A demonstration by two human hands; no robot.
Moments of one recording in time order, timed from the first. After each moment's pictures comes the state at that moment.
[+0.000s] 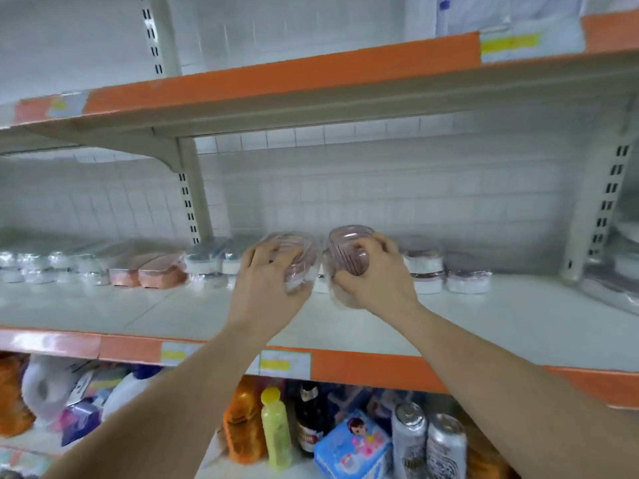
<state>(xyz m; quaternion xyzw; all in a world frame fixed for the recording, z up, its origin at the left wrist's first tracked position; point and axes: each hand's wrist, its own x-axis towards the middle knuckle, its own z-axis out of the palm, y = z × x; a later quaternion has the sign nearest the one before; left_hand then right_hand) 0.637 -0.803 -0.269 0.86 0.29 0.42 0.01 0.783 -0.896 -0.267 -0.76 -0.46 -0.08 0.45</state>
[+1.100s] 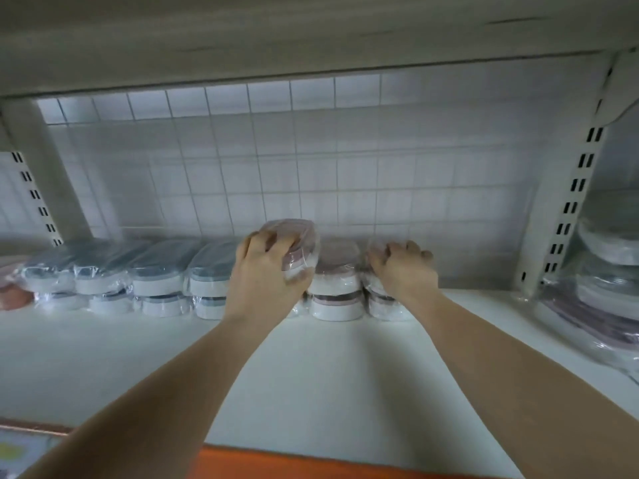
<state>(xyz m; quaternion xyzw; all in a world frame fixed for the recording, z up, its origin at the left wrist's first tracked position) 0.864 -0.818 -0.281 0.86 0.30 0.40 0.07 1.054 -0.906 -0.295 -0.91 -0.33 -0.05 0.25</state>
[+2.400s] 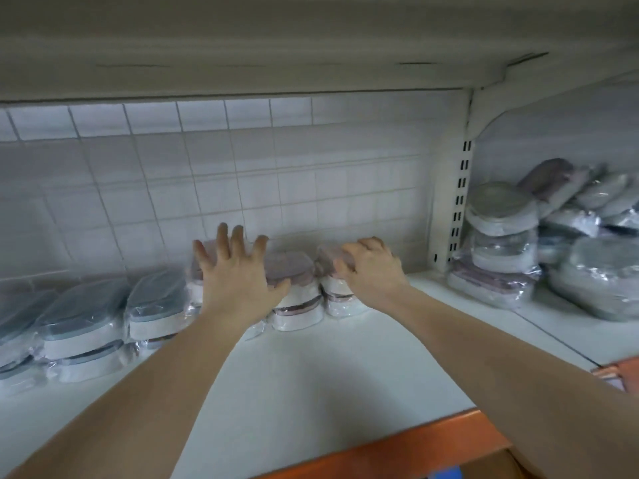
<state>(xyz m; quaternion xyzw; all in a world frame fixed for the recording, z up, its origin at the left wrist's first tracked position) 0.887 -0.778 -0.274 0.93 0.23 0.27 -0.11 0.986 -0.942 -0.268 -0.91 -0.32 -0.12 0.25</state>
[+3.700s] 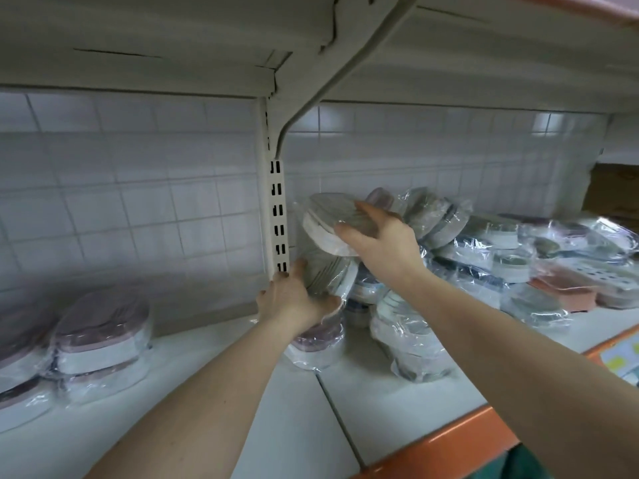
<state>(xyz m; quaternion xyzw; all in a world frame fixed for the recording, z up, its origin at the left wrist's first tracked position) 1.151 -1.065 -0.287 0.94 0.17 0.17 0.25 1.180 -1.202 -0.223 -0.82 -0.23 -0.17 0.49</state>
